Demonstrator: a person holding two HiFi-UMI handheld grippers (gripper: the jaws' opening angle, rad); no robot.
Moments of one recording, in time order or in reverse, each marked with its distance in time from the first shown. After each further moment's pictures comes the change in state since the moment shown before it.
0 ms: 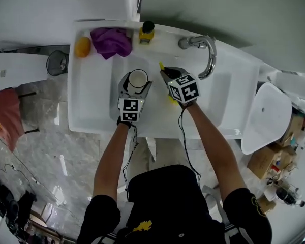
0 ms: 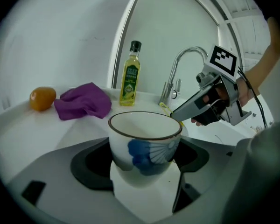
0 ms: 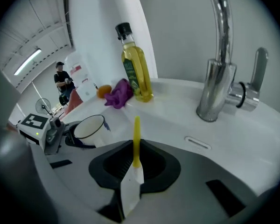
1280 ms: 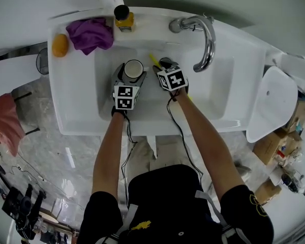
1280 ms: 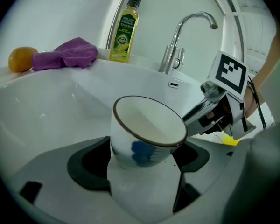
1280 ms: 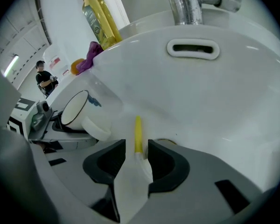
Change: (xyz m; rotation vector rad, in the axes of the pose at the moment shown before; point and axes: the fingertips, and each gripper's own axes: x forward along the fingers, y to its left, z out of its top) left arm 0.065 -0.008 -0.090 -0.015 0.177 -0.054; right arm 0.077 -0.049 -0.115 0.174 0.150 -0.061
